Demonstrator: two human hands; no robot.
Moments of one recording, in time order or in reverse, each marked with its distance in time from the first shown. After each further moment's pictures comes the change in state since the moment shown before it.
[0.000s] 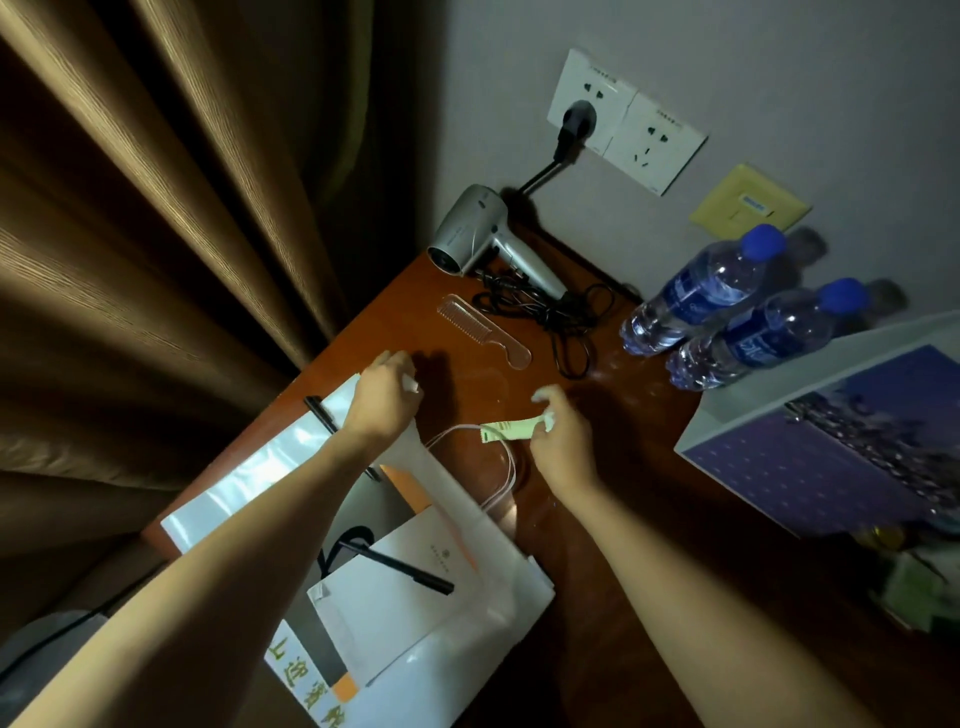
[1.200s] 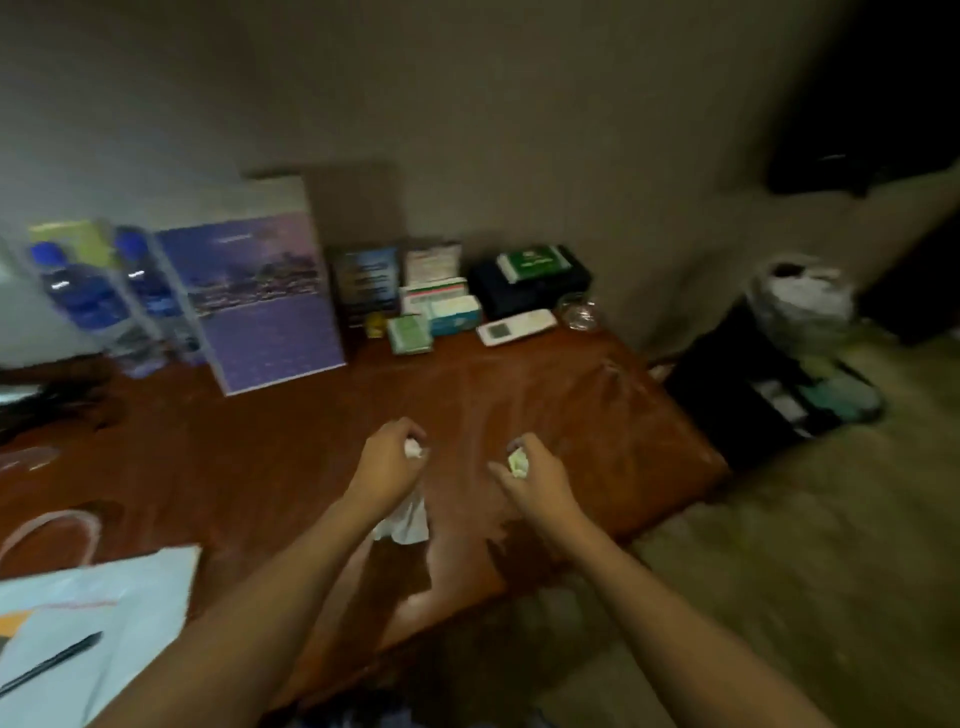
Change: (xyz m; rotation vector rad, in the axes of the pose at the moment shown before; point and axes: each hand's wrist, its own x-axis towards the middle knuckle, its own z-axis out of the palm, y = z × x) left_hand -0.376 0.237 0.196 0.049 -0.571 0.885; right_hand -0.448 0.244 -0.149 0.376 0.663 0.518
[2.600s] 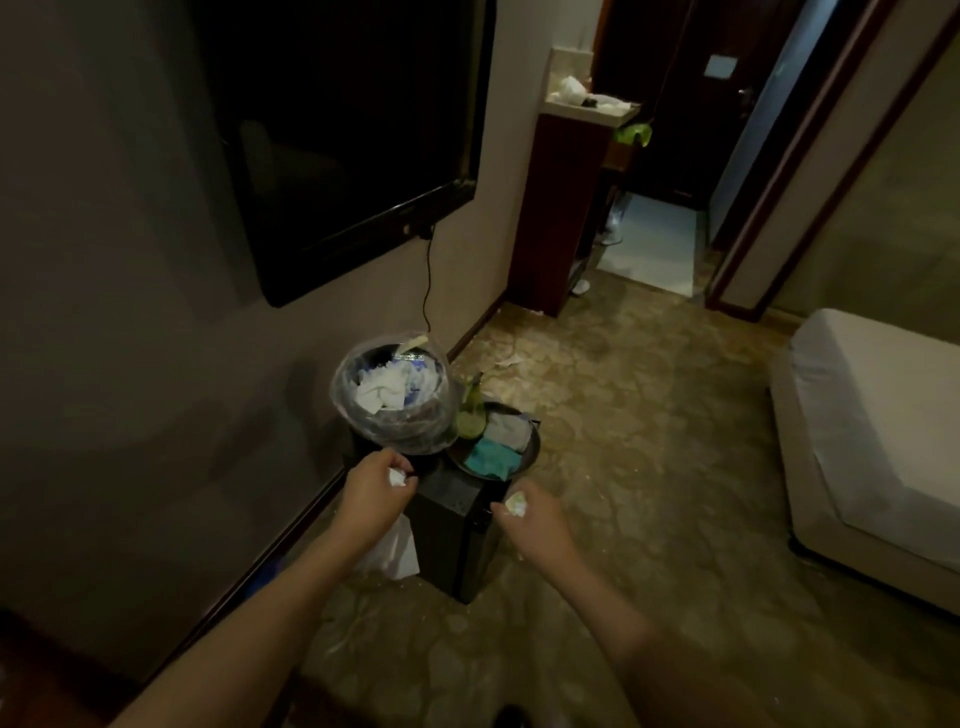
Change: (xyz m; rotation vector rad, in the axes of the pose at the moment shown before) left_hand 0.286 0.542 0.488 -0.129 -0.506 0.406; right_hand 0.175 0.387 -0.552 0.093 0.568 0.477
